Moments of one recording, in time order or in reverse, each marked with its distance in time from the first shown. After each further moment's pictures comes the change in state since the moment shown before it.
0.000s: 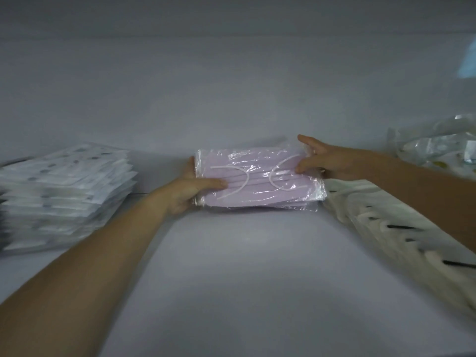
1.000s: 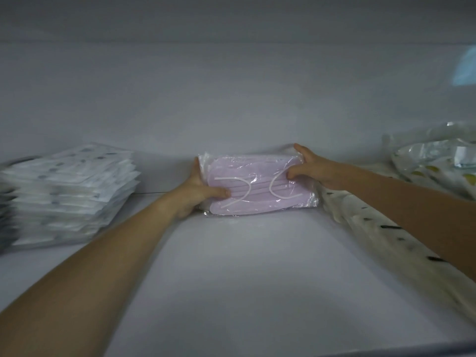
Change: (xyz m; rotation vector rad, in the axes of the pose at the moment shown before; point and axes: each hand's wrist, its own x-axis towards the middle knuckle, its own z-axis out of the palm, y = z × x) left_hand -0.001 -0.008 0.002 0.089 -0.015 0.020; right_hand 0.005 0.001 0.026 0.008 0.113 -0.026
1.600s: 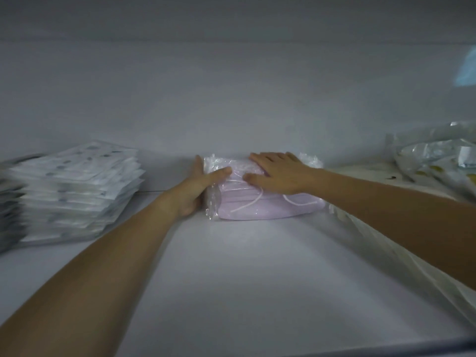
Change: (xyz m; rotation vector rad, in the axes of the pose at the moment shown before) left_hand -0.002 0.004 -0.001 -0.208 -0.033 -0.038; right_hand -0.005 -0.038 0.056 -1.036 -0.020 -0.297
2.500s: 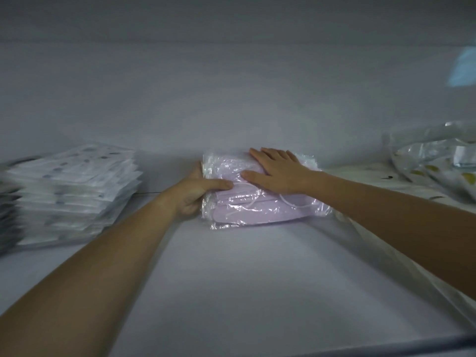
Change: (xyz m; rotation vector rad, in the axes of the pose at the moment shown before) left_hand -0.011 0.008 0.008 -0.080 -0.096 0.031; right_hand -0.007 0.000 0.002 0.027 0.053 0.023
